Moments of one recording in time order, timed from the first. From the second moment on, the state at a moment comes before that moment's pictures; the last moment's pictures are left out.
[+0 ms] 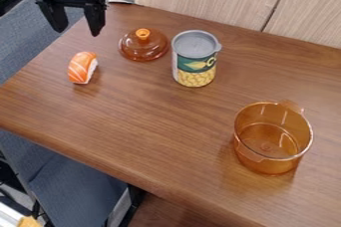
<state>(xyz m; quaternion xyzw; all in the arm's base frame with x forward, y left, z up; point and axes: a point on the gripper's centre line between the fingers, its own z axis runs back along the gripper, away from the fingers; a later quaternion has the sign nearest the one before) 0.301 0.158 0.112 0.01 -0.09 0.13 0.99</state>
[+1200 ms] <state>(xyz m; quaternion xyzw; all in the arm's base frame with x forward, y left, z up) 0.341 0.099 0.124 -0.04 -0.10 0.11 0.99</state>
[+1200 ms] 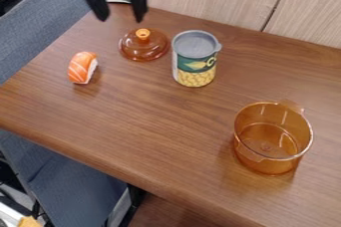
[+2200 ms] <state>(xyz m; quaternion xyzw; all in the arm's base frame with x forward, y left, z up) 0.434 0.002 0.090 0.01 -0.09 0.02 1.00</state>
